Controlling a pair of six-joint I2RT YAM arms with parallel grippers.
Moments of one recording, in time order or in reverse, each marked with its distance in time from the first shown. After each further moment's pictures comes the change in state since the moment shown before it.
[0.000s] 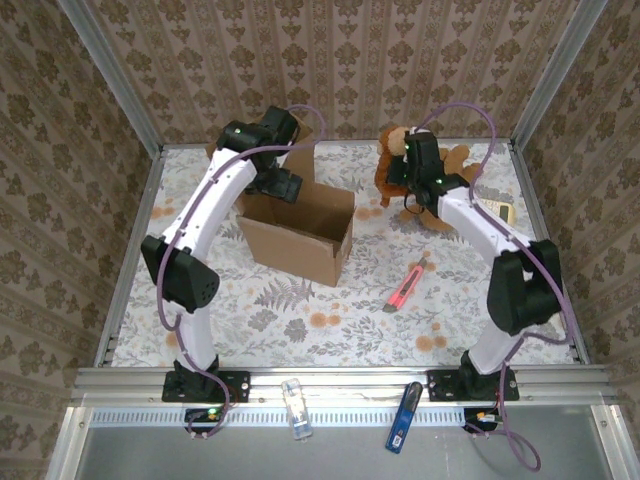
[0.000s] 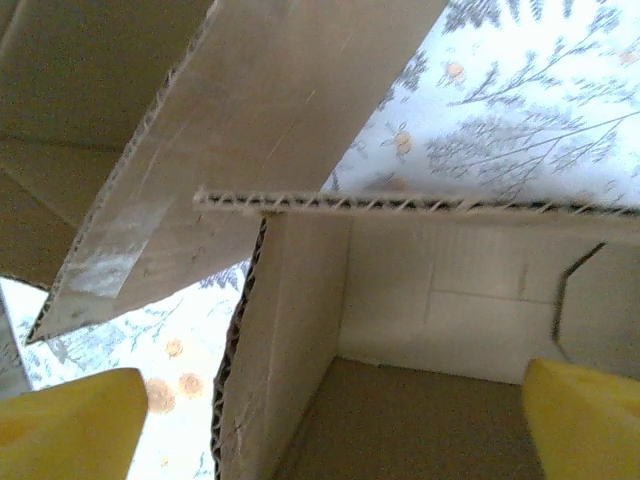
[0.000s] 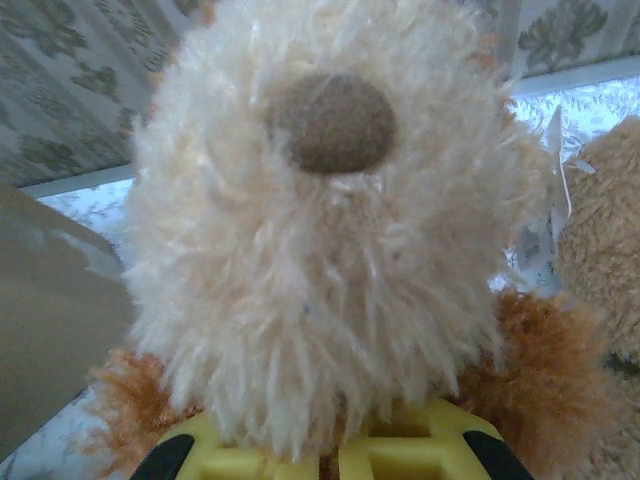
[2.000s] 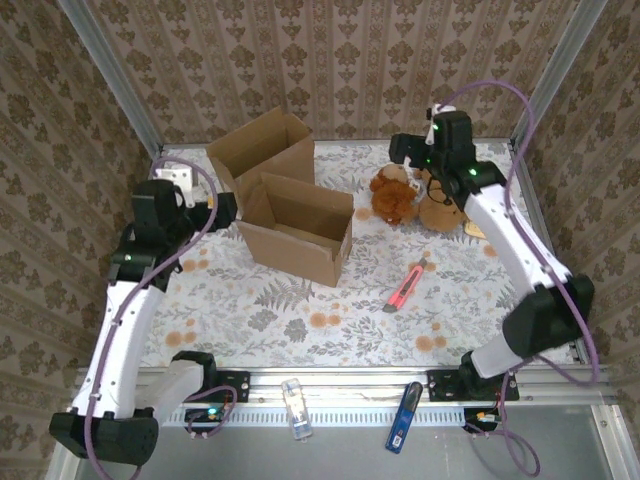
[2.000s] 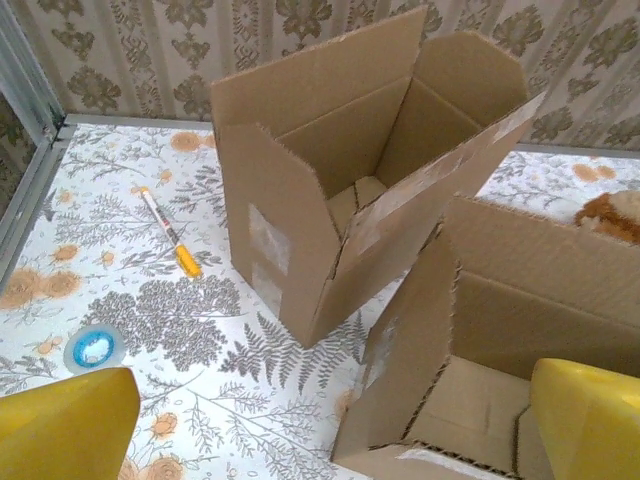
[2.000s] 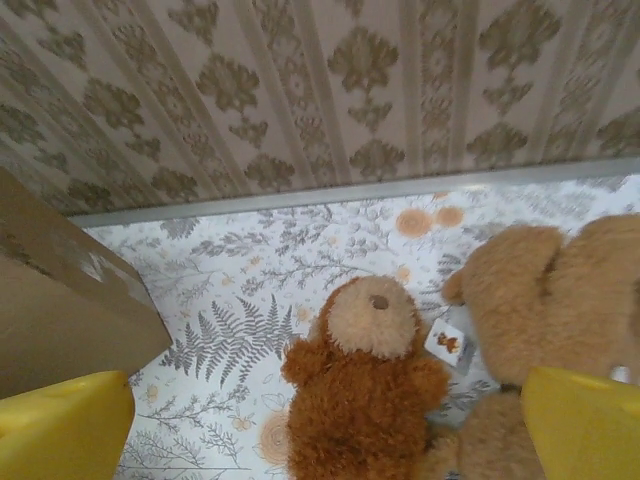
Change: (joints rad) left arm 0.362 -0.988 -1.075 0.815 0.263 -0.019; right arm -0.034 -0.258 0.067 -0.192 0.017 -0.146
